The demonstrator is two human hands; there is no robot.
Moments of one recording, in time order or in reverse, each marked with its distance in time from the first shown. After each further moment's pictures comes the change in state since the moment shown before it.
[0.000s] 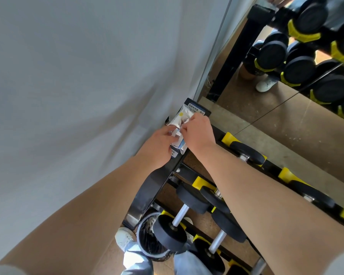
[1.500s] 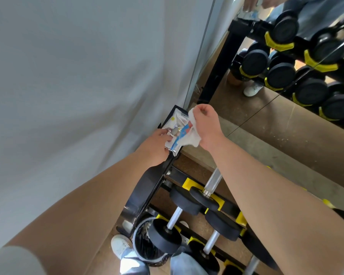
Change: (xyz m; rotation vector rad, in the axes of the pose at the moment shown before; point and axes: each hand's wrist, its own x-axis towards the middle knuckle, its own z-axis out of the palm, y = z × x) left_hand 0.009 0.033 -0.021 -0.052 -0.130 -0.133; right_hand -0.006 0.020 -0.071 1.207 0.076 0.533
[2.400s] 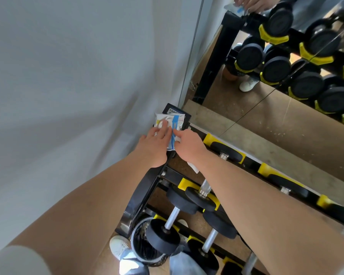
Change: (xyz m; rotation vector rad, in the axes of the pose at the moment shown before) left_hand 0.022 0.011 0.020 0.443 -0.048 0.046; right_hand -0.008 0.050 0.006 -1.058 -0.291 -0.263
